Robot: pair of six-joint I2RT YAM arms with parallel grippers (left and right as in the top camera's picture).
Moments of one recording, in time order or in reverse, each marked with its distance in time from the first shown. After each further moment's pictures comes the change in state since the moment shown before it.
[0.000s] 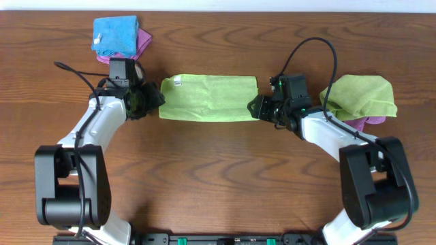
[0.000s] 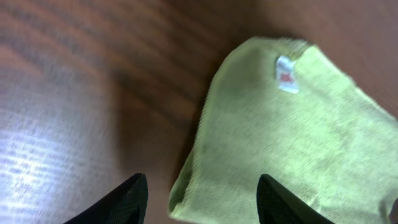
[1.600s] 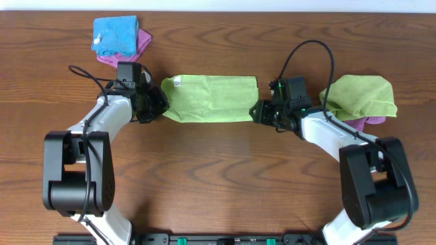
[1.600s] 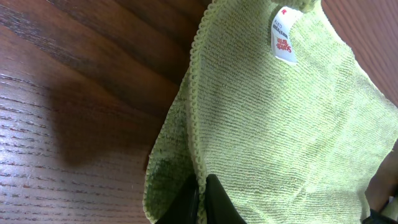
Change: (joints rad) left arm -0.016 0.087 -0.011 0.059 0.146 -0.048; right arm 0.000 0.000 0.000 -0.063 -0.003 -0.048
